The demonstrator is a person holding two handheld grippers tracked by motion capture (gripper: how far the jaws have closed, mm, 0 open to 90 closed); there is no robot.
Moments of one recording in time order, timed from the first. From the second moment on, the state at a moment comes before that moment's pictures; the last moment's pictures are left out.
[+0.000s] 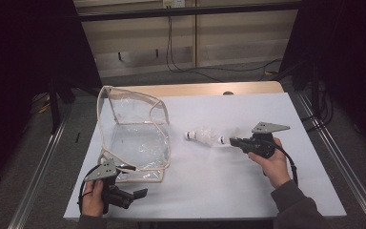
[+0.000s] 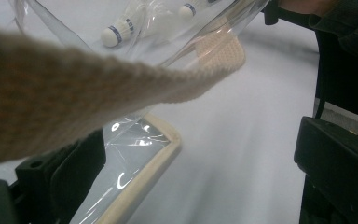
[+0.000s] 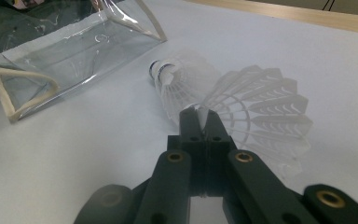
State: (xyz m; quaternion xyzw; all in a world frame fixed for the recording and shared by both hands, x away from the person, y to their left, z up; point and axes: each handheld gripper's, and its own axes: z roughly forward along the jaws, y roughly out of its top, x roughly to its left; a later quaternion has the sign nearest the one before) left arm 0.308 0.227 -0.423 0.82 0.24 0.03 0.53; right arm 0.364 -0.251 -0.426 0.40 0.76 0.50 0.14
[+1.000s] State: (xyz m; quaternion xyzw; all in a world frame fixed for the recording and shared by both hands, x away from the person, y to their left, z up) left arm 0.308 0.227 -0.423 0.82 0.23 0.03 0.53; right arm 0.372 -0.245 -0.437 0.40 0.77 0.47 0.14
